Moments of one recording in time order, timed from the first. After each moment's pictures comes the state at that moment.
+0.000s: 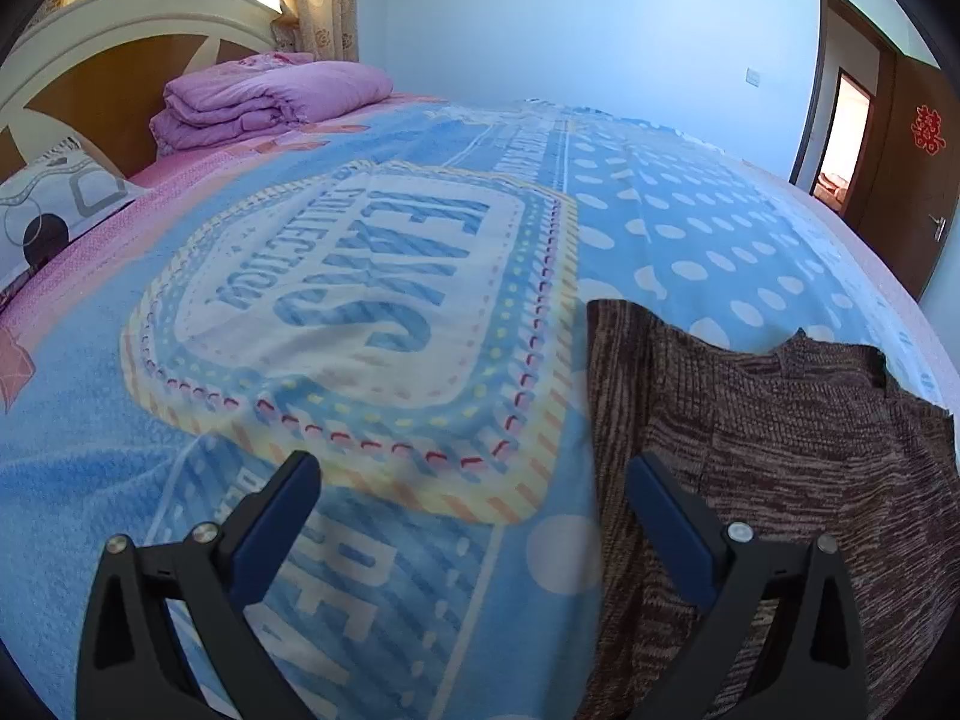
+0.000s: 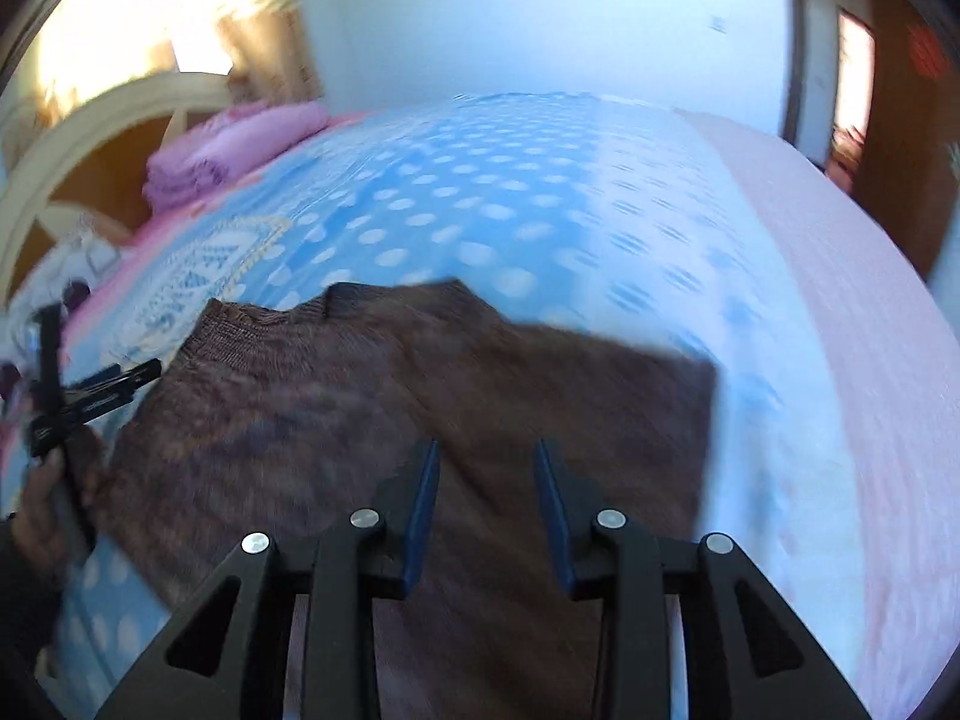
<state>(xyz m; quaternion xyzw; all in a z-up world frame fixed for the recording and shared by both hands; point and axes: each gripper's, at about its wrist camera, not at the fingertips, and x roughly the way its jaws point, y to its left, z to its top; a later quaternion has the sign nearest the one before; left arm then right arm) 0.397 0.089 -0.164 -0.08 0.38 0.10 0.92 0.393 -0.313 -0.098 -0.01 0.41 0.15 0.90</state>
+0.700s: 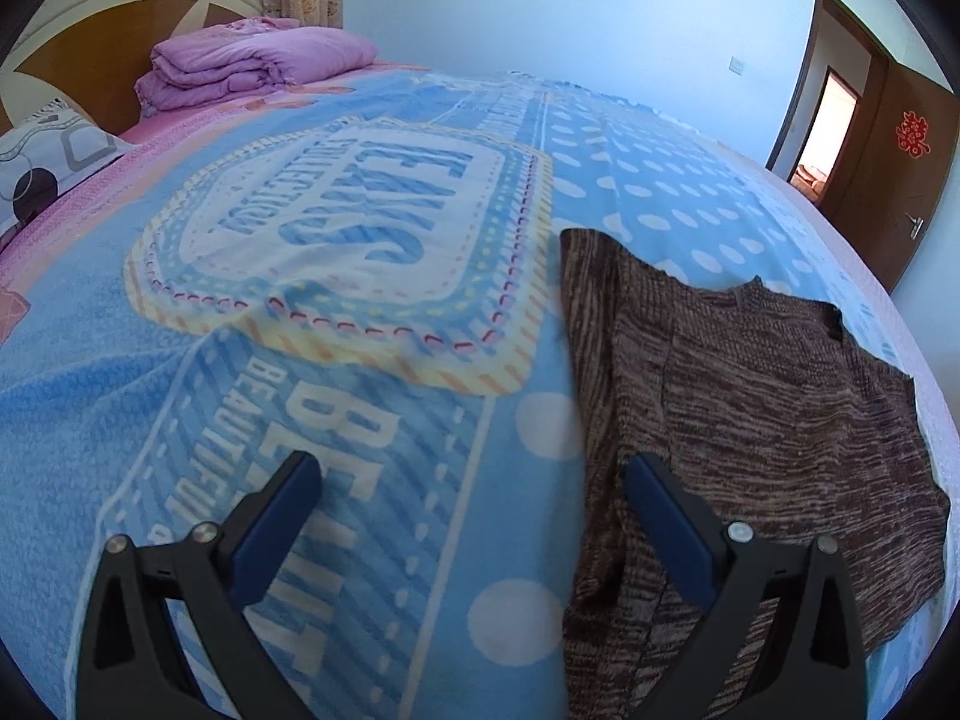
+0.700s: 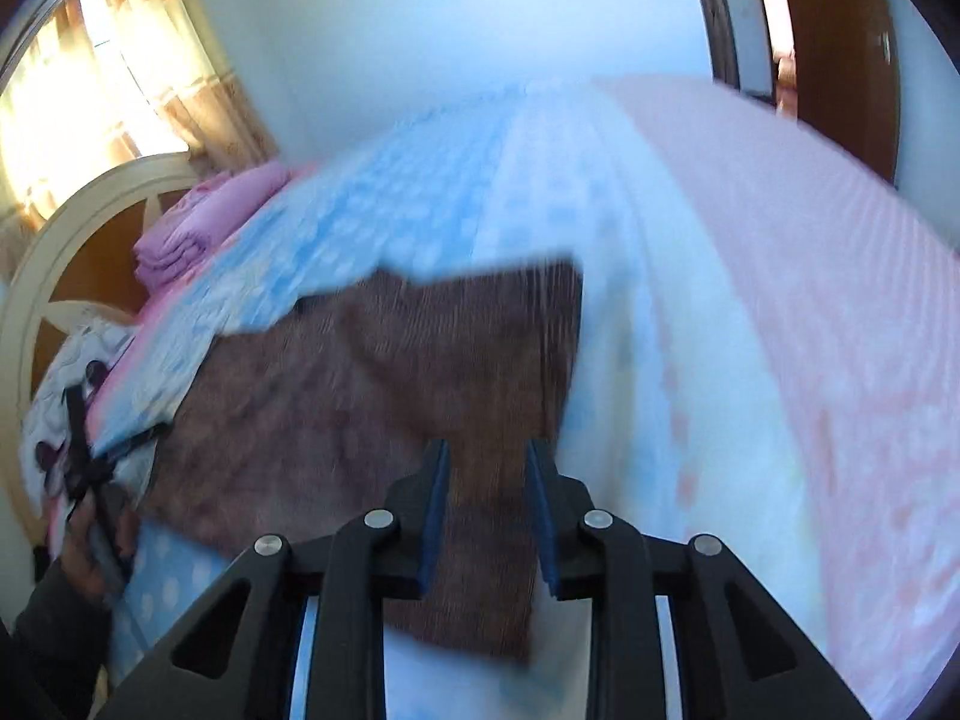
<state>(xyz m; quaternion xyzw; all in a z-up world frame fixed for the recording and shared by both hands) 0.360 0.087 -0.170 -0.11 0.41 0.06 0.90 0.348 -0.386 -0.095 0.07 0.40 0.11 0.91</state>
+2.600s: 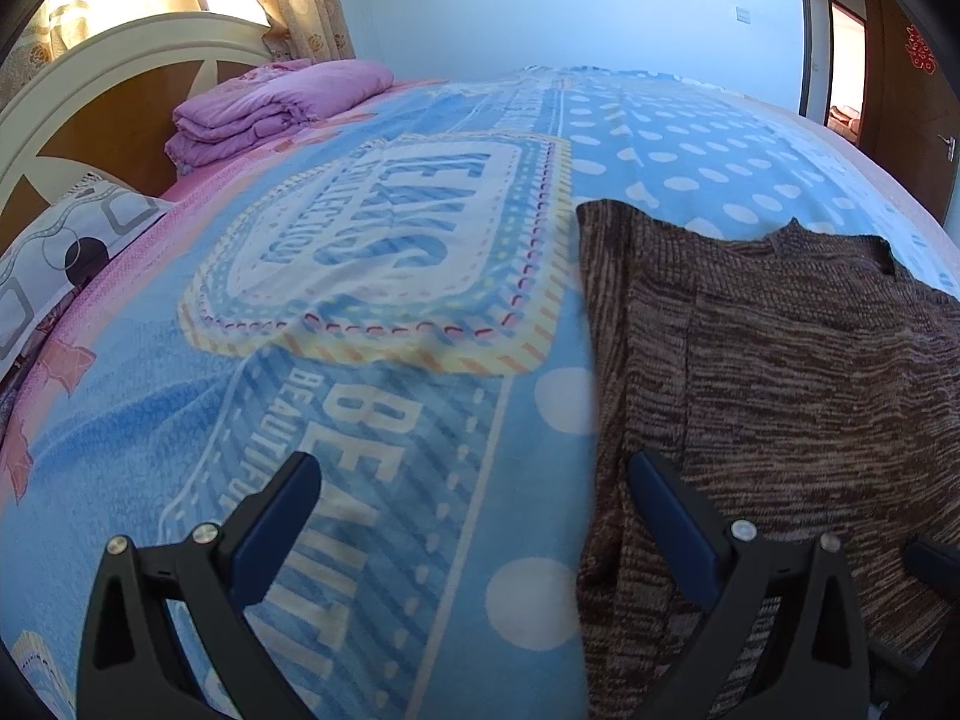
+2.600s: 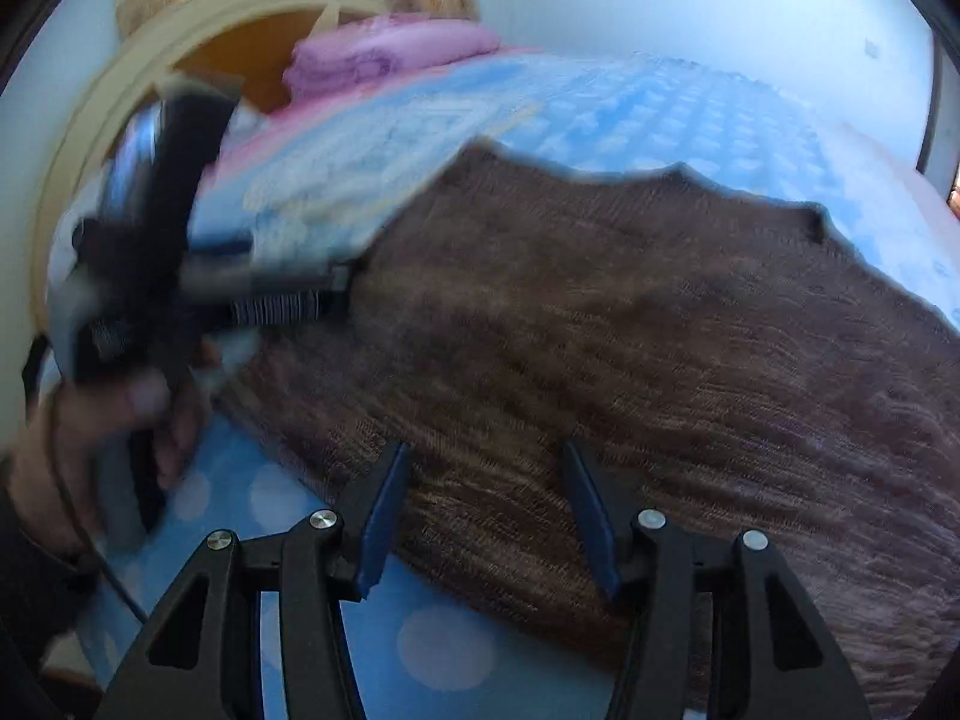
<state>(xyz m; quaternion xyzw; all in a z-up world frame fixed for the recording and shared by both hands) 0.356 0.061 -0.172 0.00 0.42 0.13 0.90 0.320 -0.122 -0.177 -0.11 0.43 0.28 0.85</state>
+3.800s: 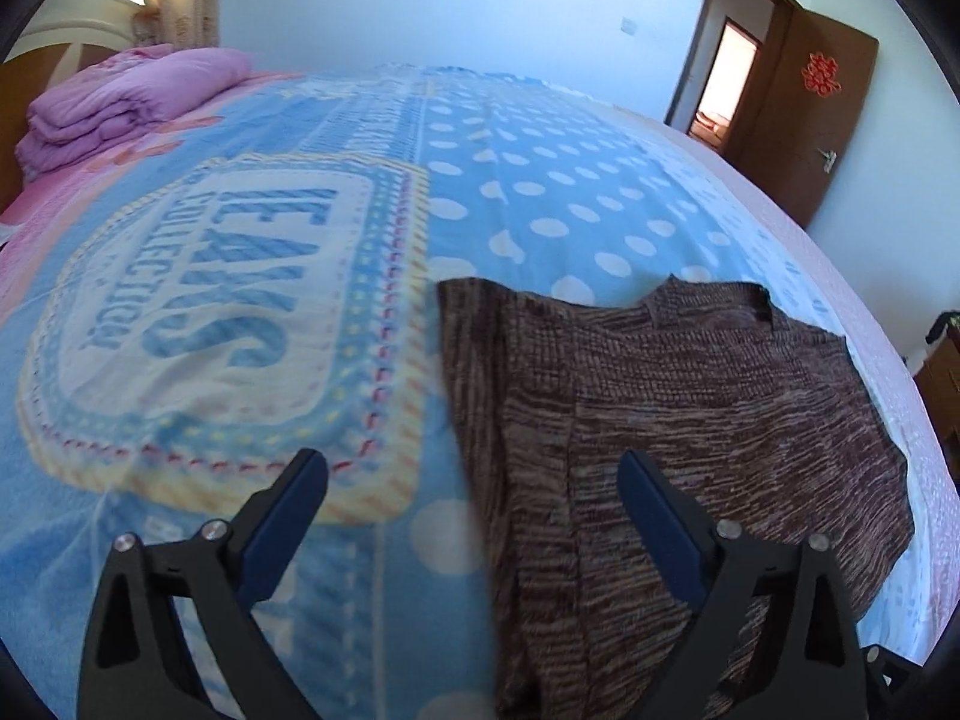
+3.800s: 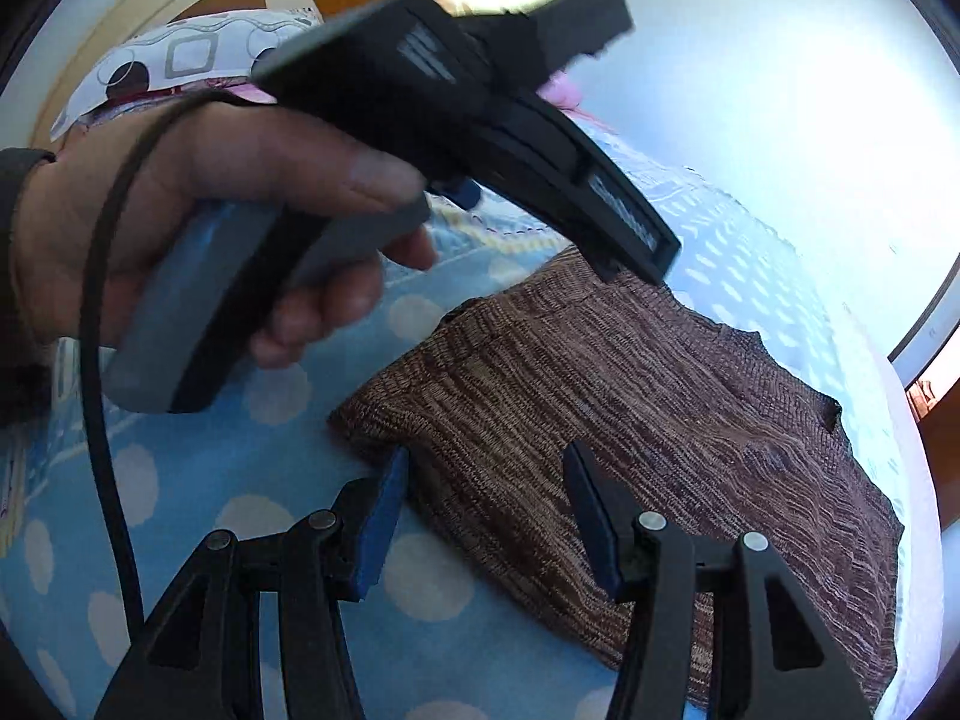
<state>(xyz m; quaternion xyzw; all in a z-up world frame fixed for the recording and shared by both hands) 0.415 0.071 -0.154 -0.06 0.43 -0.08 0.90 0.272 -0.030 -0.174 -0.28 0.33 0.28 0.86</state>
